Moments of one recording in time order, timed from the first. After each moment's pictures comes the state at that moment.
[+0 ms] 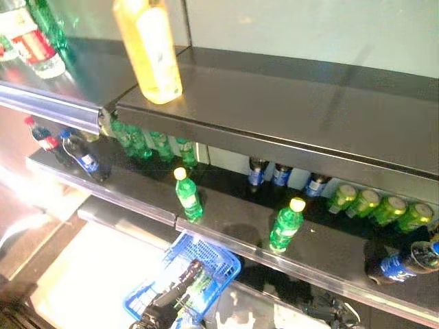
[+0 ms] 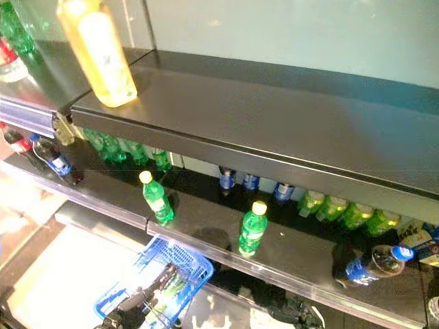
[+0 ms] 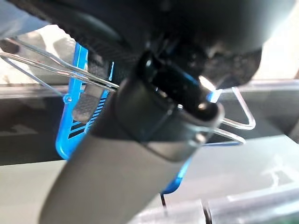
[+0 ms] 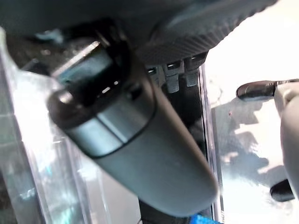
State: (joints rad) left arm -0.03 0.22 0.06 1.23 -0.85 0.05 -0.43; right arm 0.02 -0.34 0.00 1.24 0.39 -0.21 0.17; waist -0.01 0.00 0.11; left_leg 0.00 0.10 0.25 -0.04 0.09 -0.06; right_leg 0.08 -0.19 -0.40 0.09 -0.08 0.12
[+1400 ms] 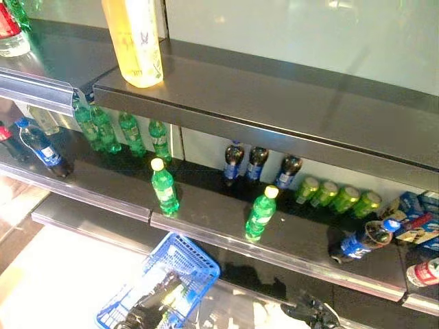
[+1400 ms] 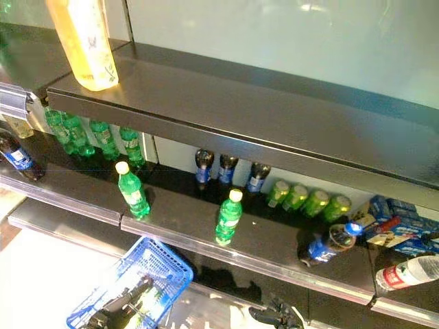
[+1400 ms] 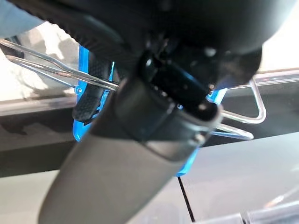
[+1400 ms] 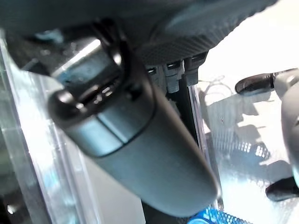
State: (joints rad) left arm -0.04 0.29 0.07 1.27 -0.87 0.02 -0.43; right arm 0.02 -0.26 0.05 1.25 0.39 -0.22 0.19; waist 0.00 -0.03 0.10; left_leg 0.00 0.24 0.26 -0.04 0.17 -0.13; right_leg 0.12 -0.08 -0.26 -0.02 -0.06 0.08
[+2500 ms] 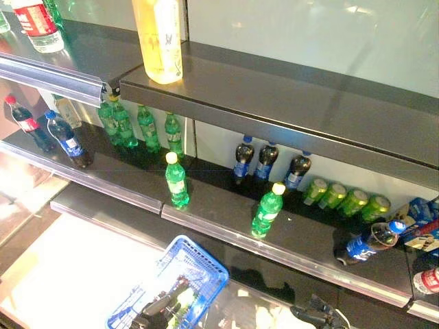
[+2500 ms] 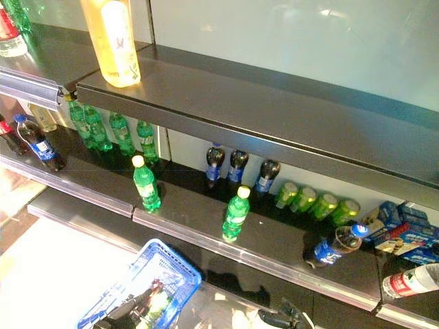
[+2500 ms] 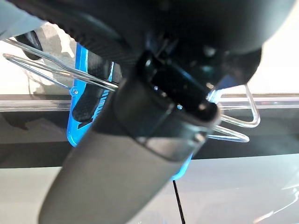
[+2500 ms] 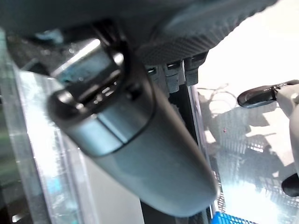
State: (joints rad) left arm 0.01 0.28 0.09 1.25 -0.87 0.07 -0.45; right arm 0.05 -0.27 -0.02 1.24 0.39 -0.21 0.16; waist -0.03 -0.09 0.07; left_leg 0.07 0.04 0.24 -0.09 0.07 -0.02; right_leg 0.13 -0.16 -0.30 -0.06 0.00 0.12
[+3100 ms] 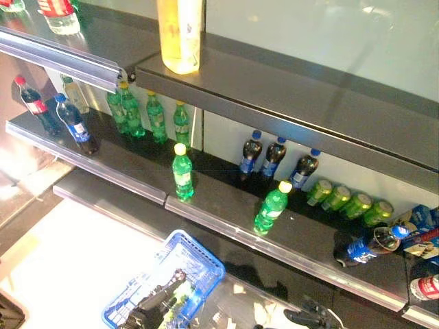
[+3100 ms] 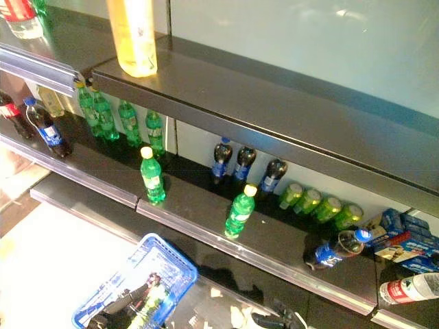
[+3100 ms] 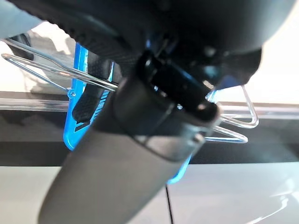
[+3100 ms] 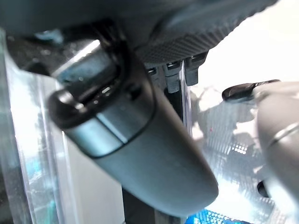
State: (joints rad) left arm -0.03 0.29 0.09 1.26 -0.91 0.06 -0.42; right arm 0.01 -0.25 0.04 1.24 0.37 -0.22 0.17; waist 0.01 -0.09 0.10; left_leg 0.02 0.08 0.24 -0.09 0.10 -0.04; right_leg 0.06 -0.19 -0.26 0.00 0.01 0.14
